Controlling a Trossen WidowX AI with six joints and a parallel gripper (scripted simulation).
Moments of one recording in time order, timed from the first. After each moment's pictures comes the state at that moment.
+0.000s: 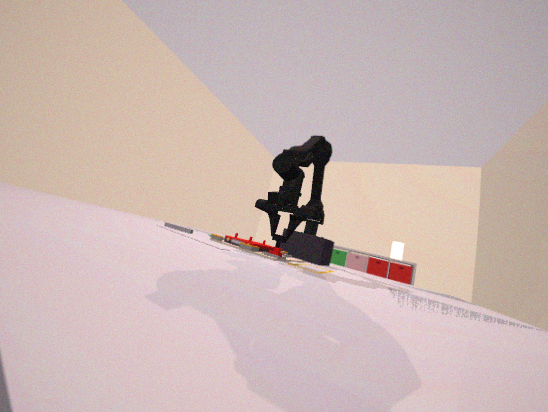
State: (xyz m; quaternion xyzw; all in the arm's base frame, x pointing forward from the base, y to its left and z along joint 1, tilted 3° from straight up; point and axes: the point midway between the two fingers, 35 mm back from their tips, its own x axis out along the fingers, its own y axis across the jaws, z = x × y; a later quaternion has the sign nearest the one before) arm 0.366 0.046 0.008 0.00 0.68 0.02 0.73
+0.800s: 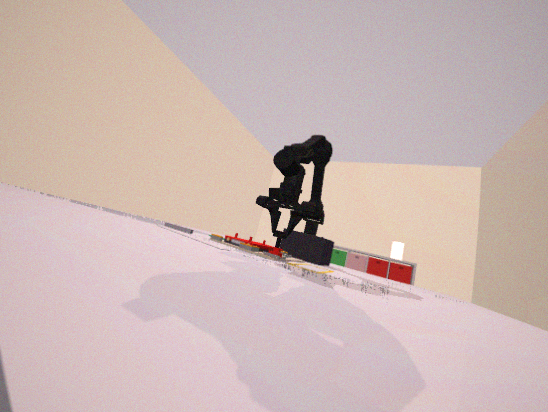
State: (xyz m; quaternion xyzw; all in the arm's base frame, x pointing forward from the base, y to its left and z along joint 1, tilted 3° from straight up) arm 0.366 0.046 0.017 0.00 0.68 0.02 0.73
